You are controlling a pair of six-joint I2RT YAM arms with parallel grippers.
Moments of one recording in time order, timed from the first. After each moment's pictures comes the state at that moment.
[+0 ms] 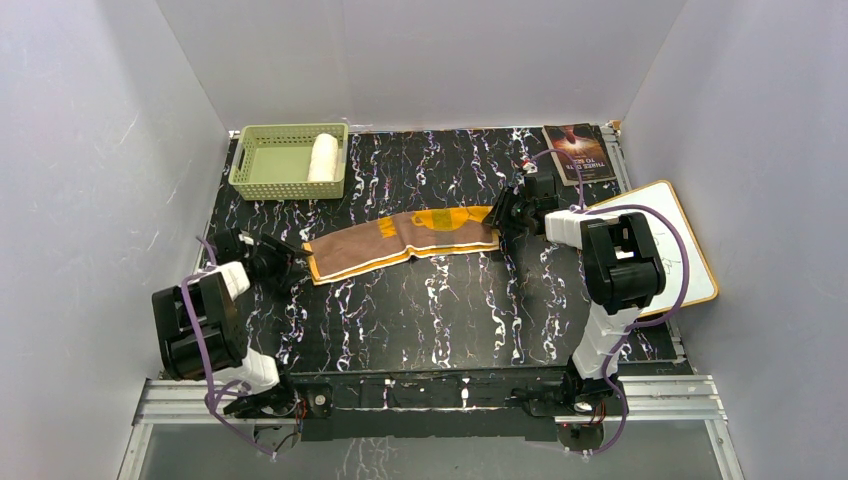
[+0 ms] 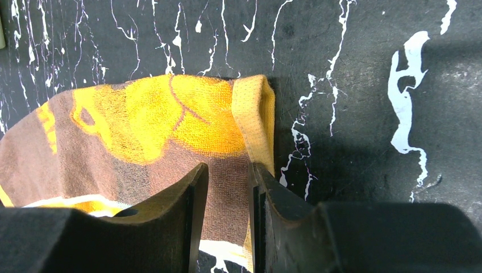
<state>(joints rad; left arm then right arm) 0.34 1.48 0.56 -0.08 0.53 -0.84 0.15 1.86 1.00 0.12 -0.32 0.48</state>
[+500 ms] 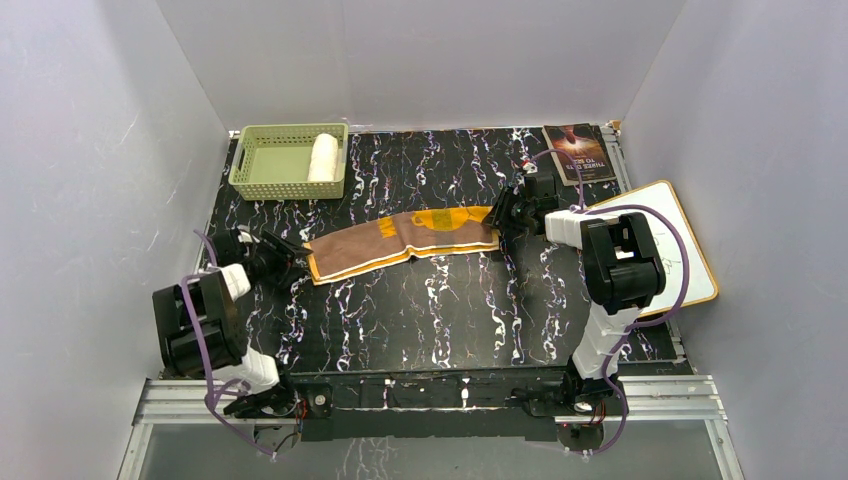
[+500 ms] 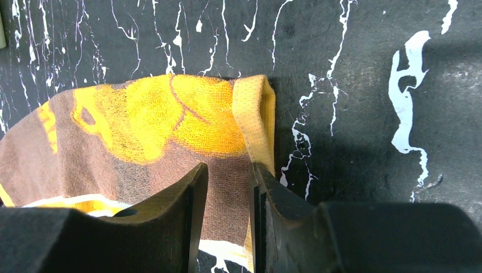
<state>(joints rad) 0.35 1.52 0.56 0.02 0.57 -0.75 0.15 1.86 1.00 0.12 -0.32 0.48</state>
